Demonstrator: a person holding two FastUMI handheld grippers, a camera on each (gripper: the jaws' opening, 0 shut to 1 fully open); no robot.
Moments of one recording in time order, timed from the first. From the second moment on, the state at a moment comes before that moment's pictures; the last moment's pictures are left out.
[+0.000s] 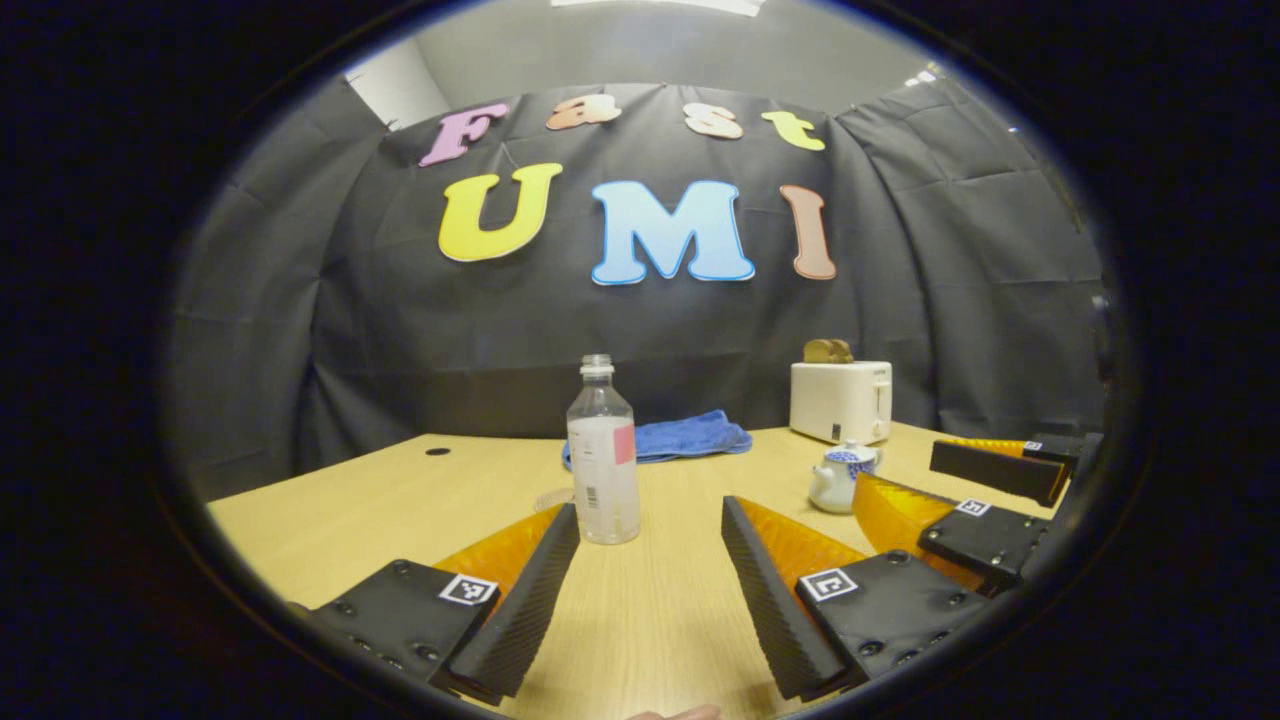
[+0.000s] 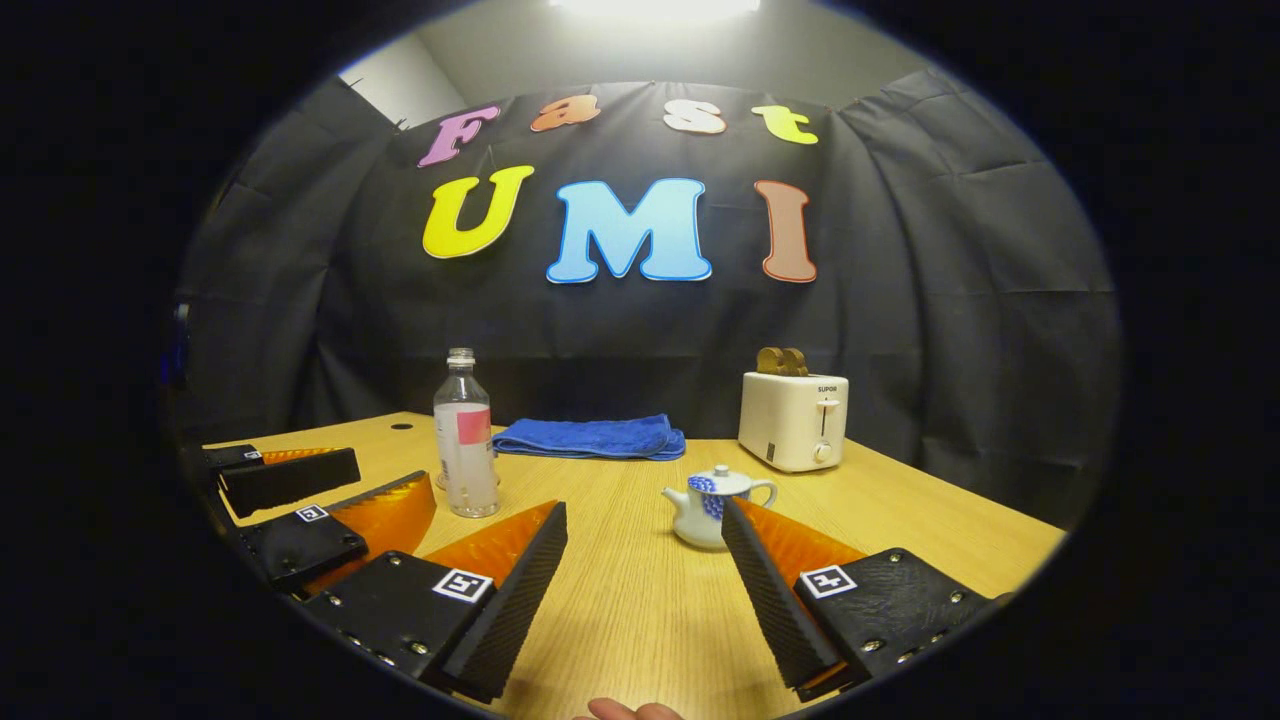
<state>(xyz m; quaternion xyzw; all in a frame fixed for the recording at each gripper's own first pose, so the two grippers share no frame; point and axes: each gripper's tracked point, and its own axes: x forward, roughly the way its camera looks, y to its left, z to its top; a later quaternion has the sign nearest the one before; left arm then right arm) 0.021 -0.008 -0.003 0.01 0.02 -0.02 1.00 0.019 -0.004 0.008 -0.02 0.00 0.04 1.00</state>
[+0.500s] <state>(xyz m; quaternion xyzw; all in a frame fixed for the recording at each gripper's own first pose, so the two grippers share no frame) 0.077 0.030 0.041 -0.02 0.00 0.00 1.00 0.116 -0.065 0.013 0.00 0.03 -0.03 1.00</state>
